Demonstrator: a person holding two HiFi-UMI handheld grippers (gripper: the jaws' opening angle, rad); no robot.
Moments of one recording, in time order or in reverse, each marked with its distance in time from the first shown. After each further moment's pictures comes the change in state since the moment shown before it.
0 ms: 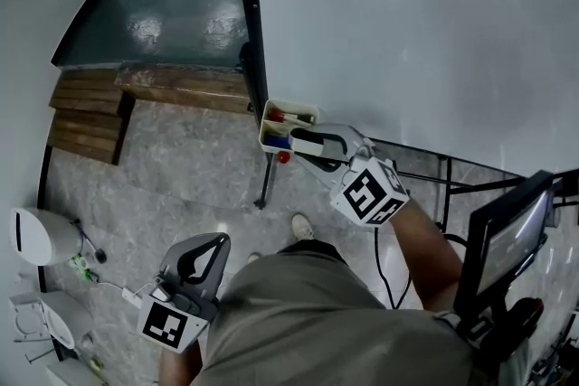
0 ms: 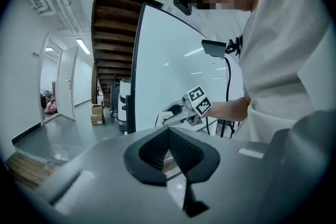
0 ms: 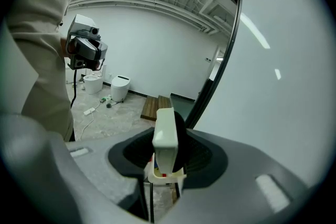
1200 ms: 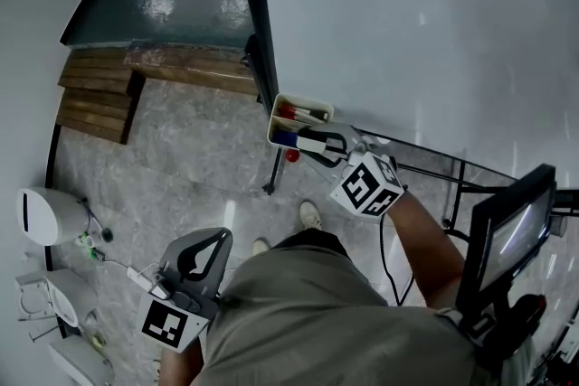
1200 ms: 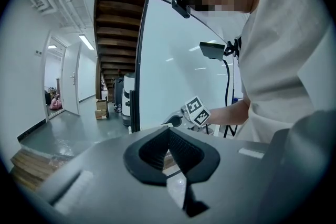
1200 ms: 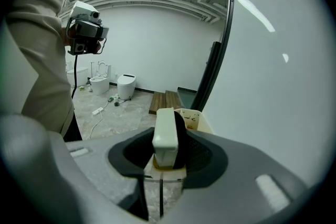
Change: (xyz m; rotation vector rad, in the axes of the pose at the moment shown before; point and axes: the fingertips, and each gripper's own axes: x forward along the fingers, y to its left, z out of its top) left arm 0.023 0.017 -0.007 -0.024 0.061 0.042; right arm 0.056 0.012 -0.063 0.064 0.047 0.117
